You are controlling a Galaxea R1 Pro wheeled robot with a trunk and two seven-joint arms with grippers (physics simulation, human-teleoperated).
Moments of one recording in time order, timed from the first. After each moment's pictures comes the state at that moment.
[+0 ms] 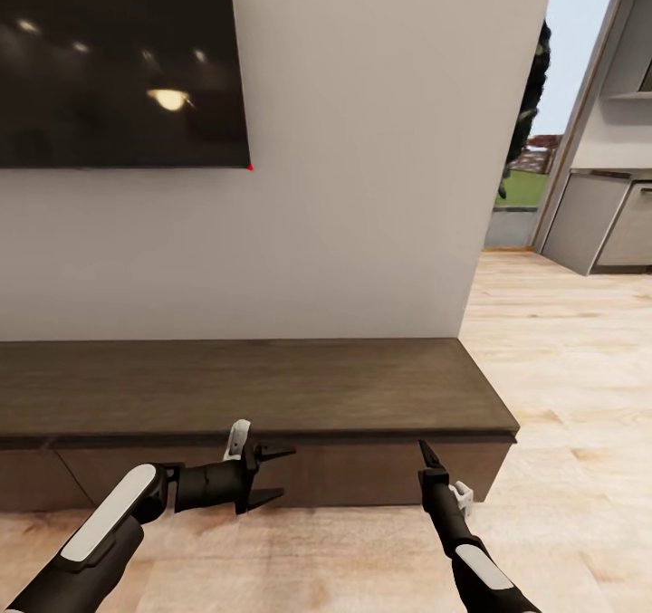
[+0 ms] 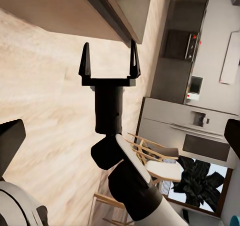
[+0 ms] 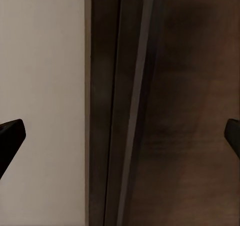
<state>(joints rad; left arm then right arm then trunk) -0.39 0.26 -0.31 -1.24 1.85 1.00 0.21 -0.49 0.01 0.01 -0.36 -1.48 -0.02 0.68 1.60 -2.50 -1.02</state>
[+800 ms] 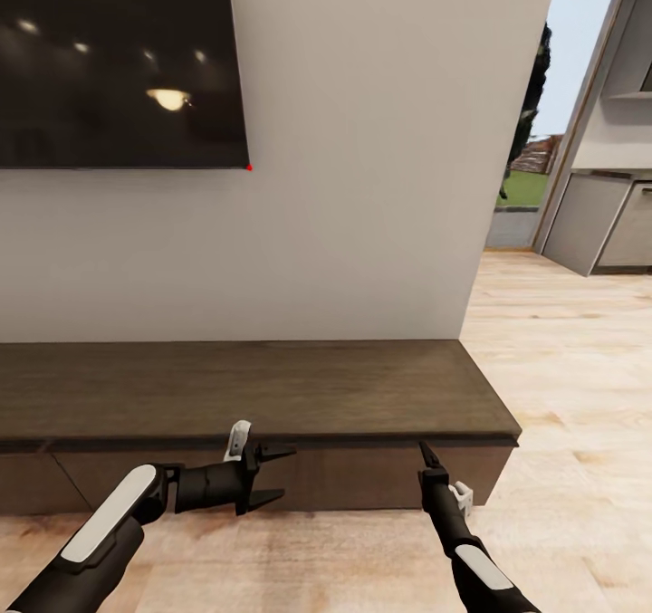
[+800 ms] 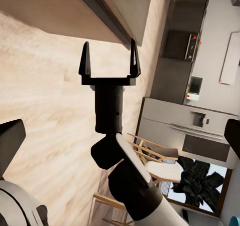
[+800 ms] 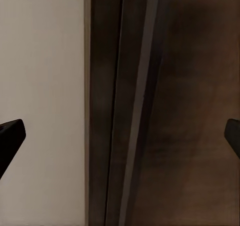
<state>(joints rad) -0.39 0.26 -0.31 -1.24 1.85 1.00 0.21 -0.49 0.01 0.01 -0.36 -1.48 -0.02 0.67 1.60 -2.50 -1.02</state>
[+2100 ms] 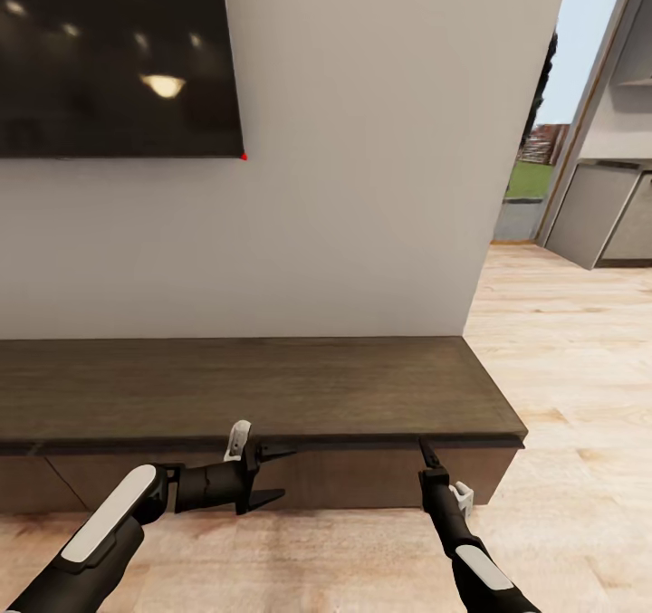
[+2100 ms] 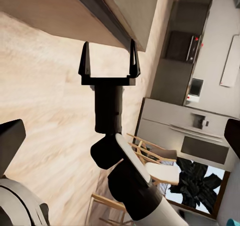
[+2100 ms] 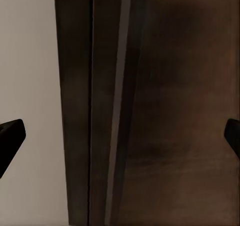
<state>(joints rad) -0.39 0.26 -0.31 -1.24 1.86 1.00 0.21 -0.49 0.01 0.01 -0.36 -1.48 -0.02 0.67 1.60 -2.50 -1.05</state>
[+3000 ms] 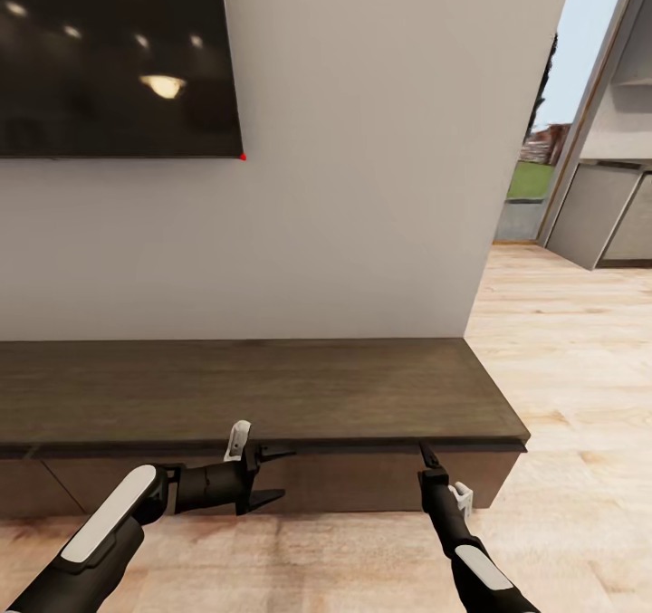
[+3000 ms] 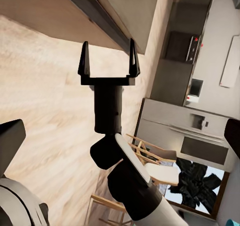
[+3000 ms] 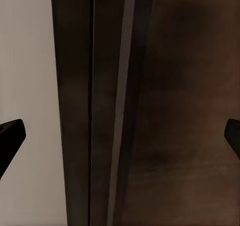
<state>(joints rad) -0.39 0.26 -0.31 -1.24 1.86 1.00 0.21 -0.49 0.01 0.01 -0.36 -1.48 -0.02 0.67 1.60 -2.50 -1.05</state>
